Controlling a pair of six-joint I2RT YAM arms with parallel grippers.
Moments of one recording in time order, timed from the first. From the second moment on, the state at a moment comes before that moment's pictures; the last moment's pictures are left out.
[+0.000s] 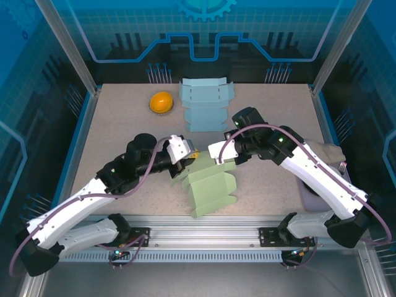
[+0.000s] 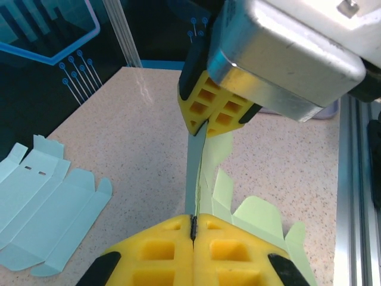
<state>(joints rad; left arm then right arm) -0.74 0.93 0.89 -0.27 0.26 0.26 0.73 1.27 1.39 -1.00 -0.05 -1.20</state>
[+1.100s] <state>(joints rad) -0.62 0.66 0.41 -0.28 -0.14 -0.51 0.56 1.27 1.36 -0.94 0.04 -0.92</state>
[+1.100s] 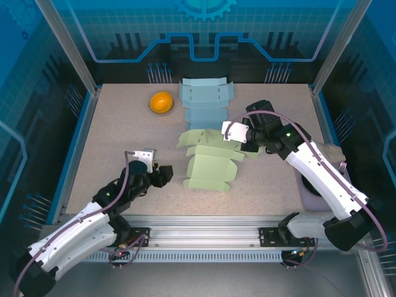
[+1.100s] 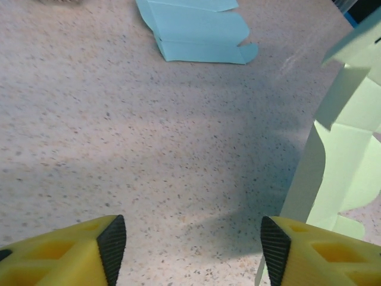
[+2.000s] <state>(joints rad) -0.47 0.77 0.34 0.15 0.22 -0.65 0.55 1.27 1.36 -0.94 -0.12 -0.87</state>
